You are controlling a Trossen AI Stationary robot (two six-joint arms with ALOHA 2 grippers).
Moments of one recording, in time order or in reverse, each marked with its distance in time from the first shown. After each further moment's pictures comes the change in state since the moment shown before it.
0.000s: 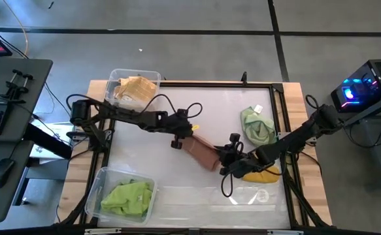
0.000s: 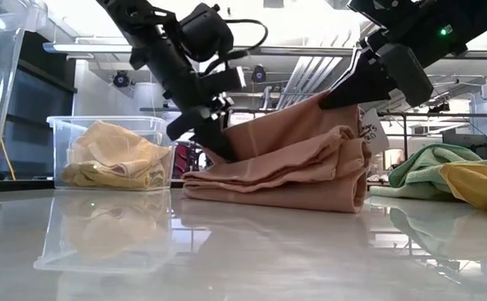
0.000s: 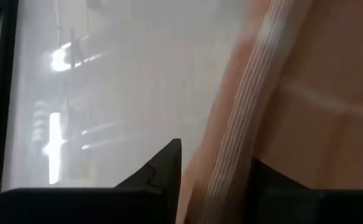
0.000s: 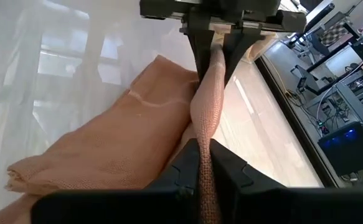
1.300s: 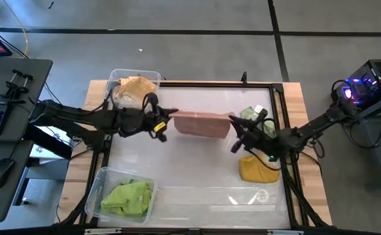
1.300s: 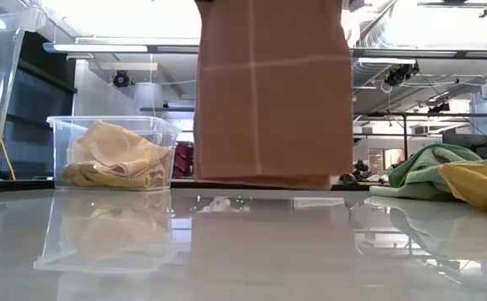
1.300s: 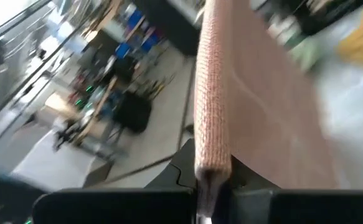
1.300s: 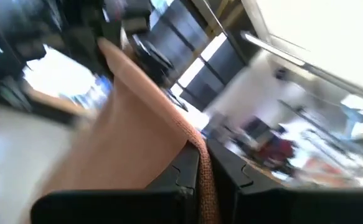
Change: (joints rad) left arm -0.249 -0.563 0.002 0.052 -0.473 0.235; right arm 0.020 -0.385 0.001 0.695 0.197 -1.027
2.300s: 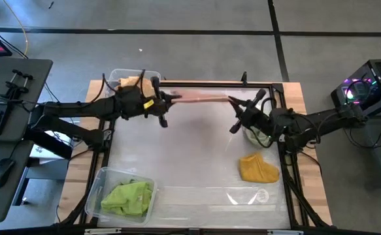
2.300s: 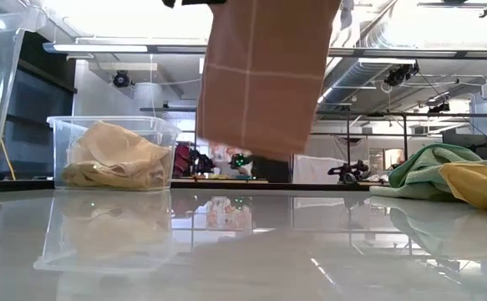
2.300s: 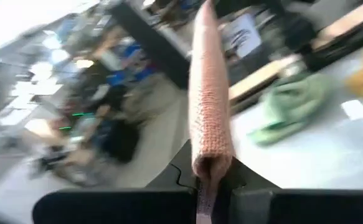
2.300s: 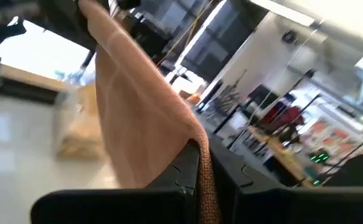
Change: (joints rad) left arm 0.255 0.001 0.017 0.107 0.394 0.044; right arm -0.296 -0.072 0.142 -0.504 -0.192 0.314
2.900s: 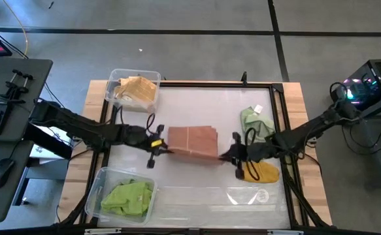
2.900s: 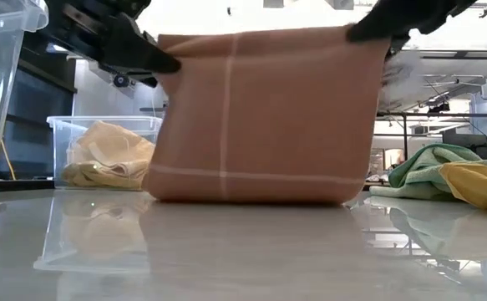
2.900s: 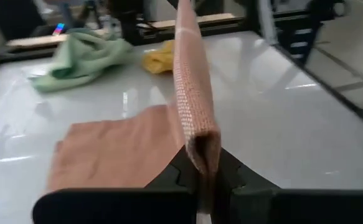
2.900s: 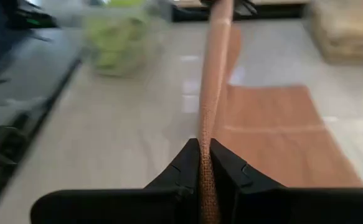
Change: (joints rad) left arm -0.272 0.007 -0.548 0.314 0.239 -0.677; right arm 0.228 0.132 -0.190 -0.222 -0.579 0.898
